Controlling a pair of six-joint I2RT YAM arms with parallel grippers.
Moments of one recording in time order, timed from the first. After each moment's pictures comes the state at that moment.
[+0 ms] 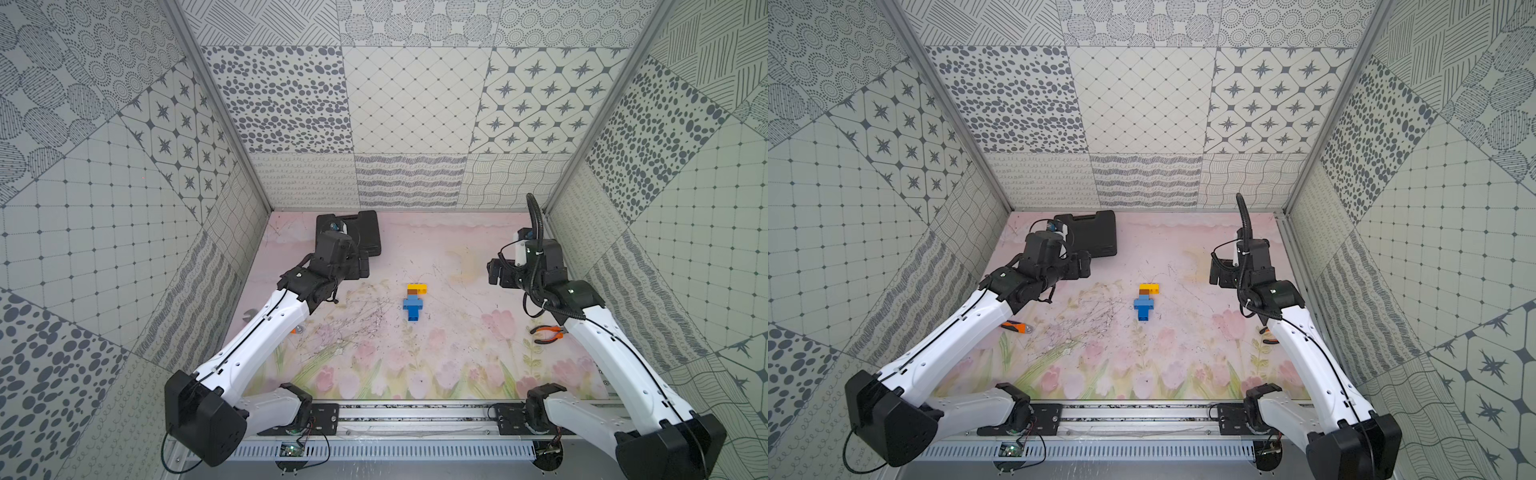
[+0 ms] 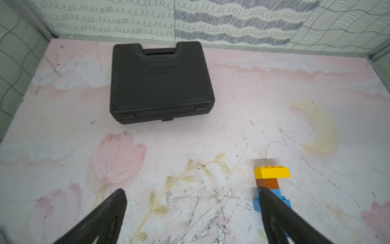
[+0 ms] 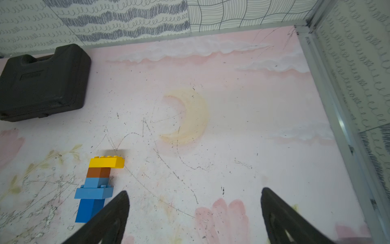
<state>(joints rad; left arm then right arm) -0.46 1.21 1.11 -0.59 -0.28 -0.33 0.25 1.04 0.99 -0.62 0.16 0.24</state>
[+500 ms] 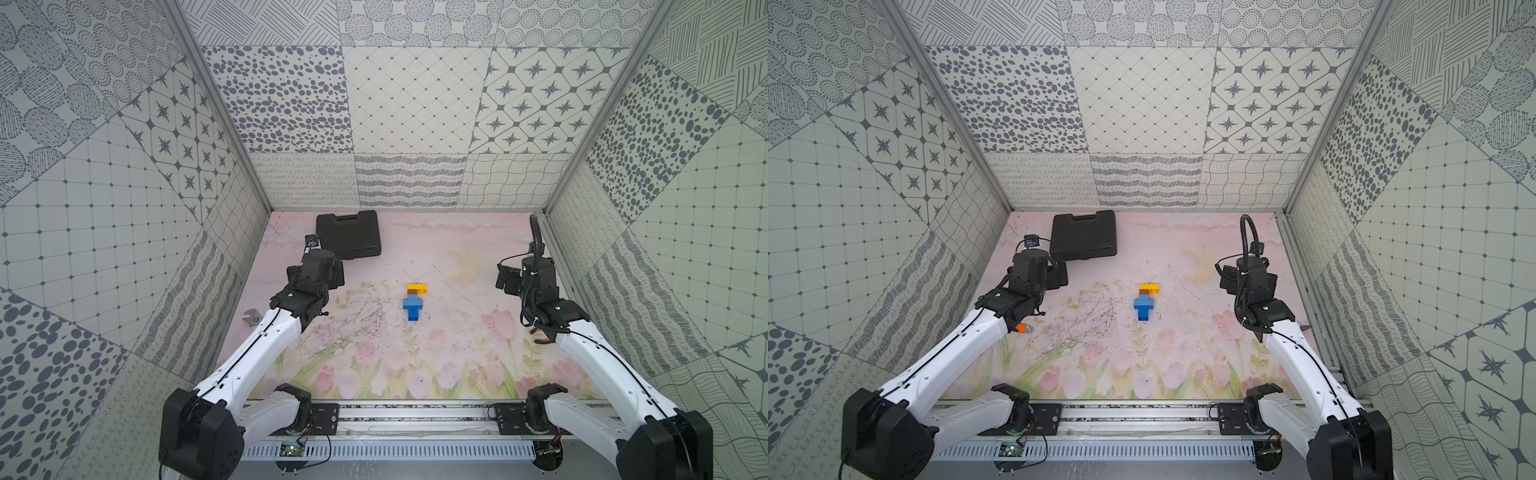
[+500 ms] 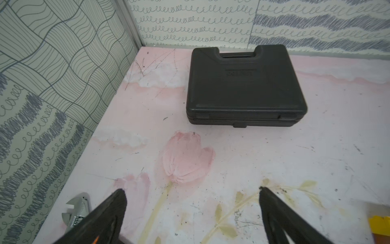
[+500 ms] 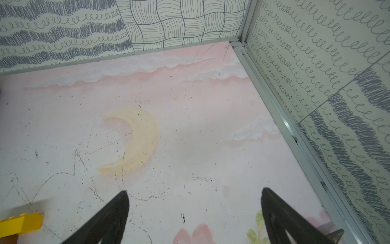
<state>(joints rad) -0.32 1.11 0.80 -0.33 -0.50 -0.22 0.21 1.01 0.69 -0.26 0.41 0.25</state>
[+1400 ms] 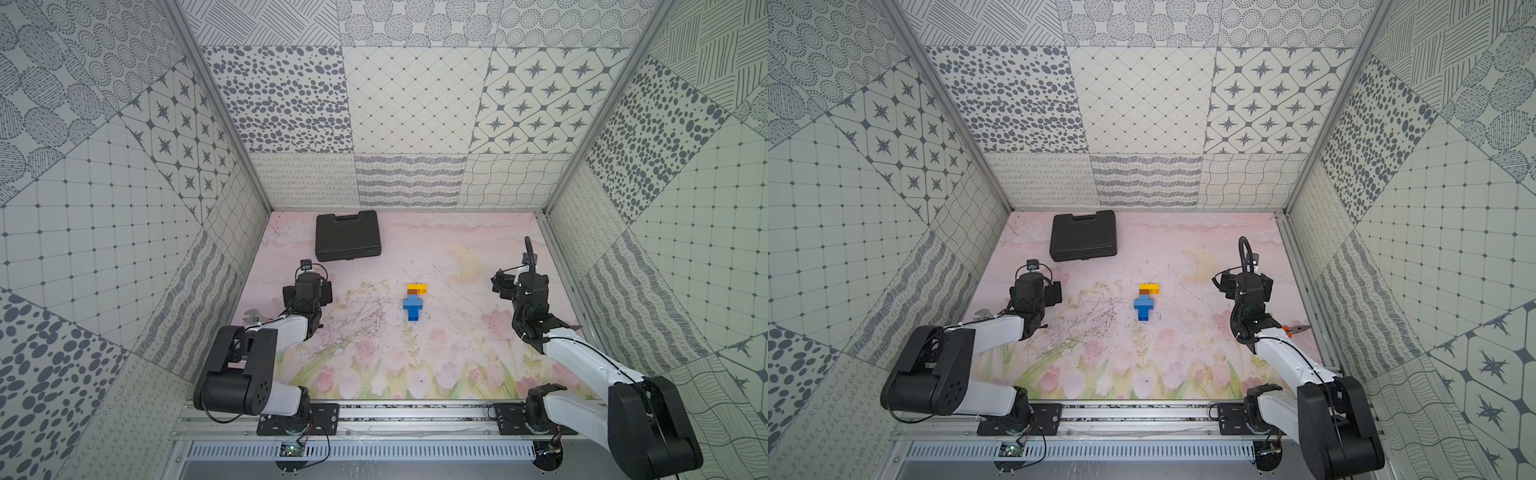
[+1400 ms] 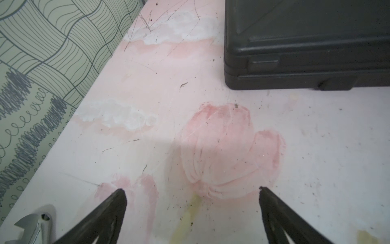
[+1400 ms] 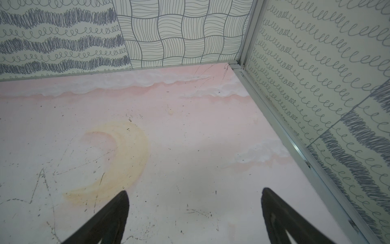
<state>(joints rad) -0.11 1.45 0.45 0.40 -0.37 -0.03 0.18 1.14 0.43 0.33 0.40 0.10</state>
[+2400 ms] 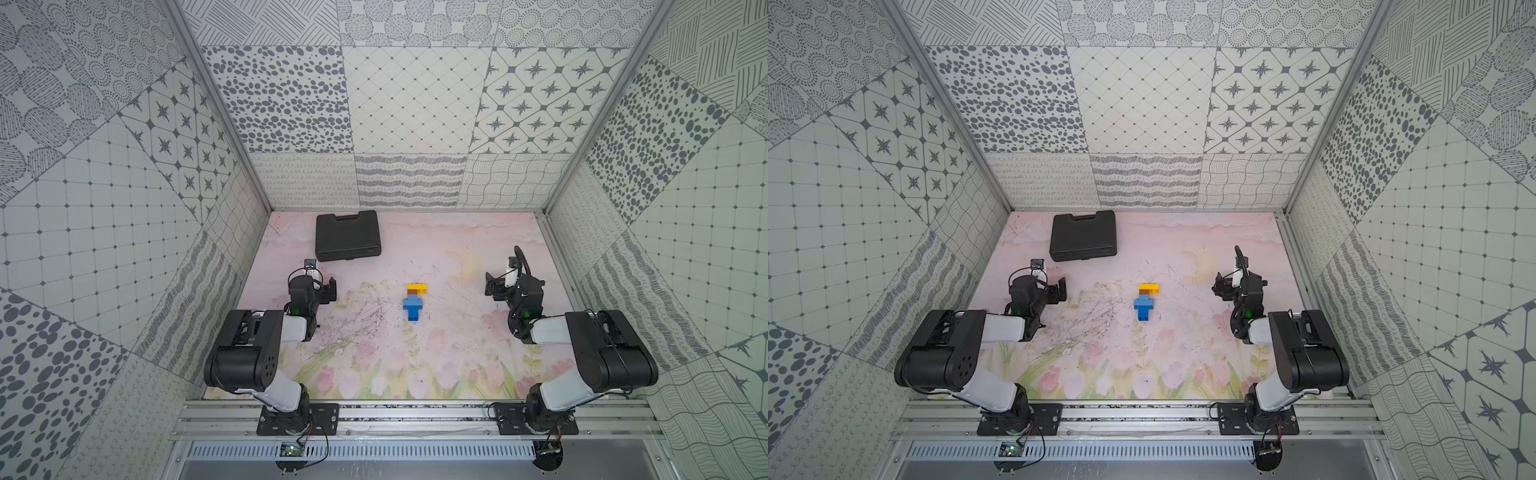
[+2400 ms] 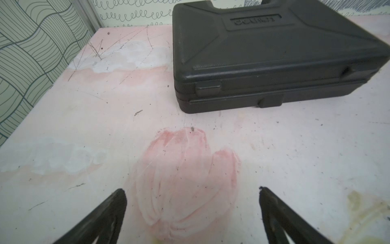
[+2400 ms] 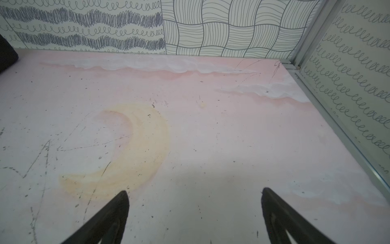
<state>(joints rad) -0.04 1.57 0.40 0.71 -0.07 0.04 0.07 1.55 0.38 0.82 0.06 -0.01</state>
